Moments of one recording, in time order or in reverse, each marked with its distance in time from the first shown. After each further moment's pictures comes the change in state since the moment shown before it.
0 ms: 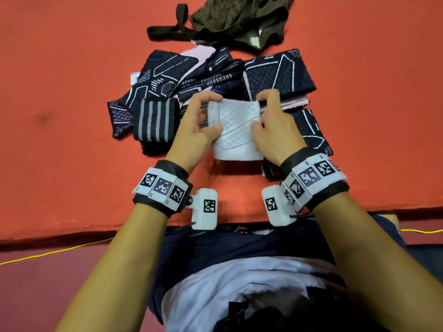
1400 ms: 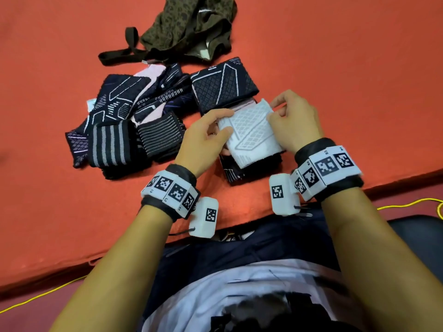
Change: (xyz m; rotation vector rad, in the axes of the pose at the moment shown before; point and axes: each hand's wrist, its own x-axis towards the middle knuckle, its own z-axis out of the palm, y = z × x) left_hand 0.026 -0.001 0.089 0.224 -0.105 -0.059; right_hand -0.008 0.070 -0.084 -0.028 0.256 0.243
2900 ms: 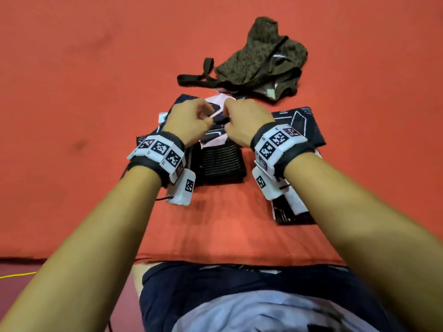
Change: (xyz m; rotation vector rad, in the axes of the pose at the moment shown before) left_hand 0.048 0.027 -0.174 0.738 0.267 -0.066; right_hand 0.049 -0.184 0.104 -0.466 -0.318 -0.619
